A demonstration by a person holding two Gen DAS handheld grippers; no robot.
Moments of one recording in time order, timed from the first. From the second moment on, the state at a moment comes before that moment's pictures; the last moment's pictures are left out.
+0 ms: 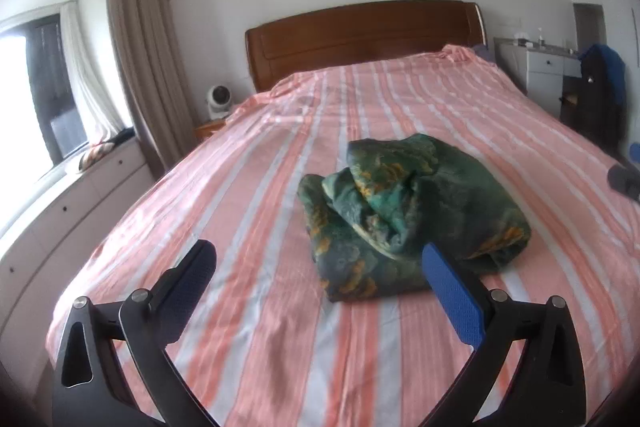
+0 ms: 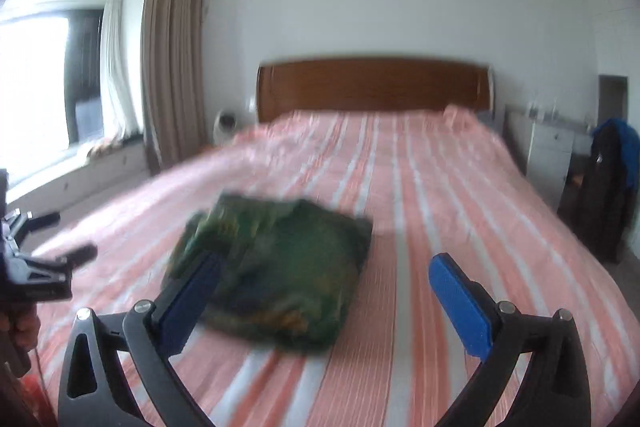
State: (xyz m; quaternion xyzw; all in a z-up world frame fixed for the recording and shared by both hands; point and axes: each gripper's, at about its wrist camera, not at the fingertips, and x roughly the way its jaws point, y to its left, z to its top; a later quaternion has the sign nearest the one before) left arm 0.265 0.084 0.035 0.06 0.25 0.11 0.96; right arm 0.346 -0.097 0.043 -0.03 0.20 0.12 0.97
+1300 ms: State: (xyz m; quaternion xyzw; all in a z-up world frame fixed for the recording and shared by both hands) left arm 0.140 0.008 0.020 0.03 0.32 0.05 0.95; right arm 0.159 -0.099 0.004 -0.02 0.31 0.07 0.95
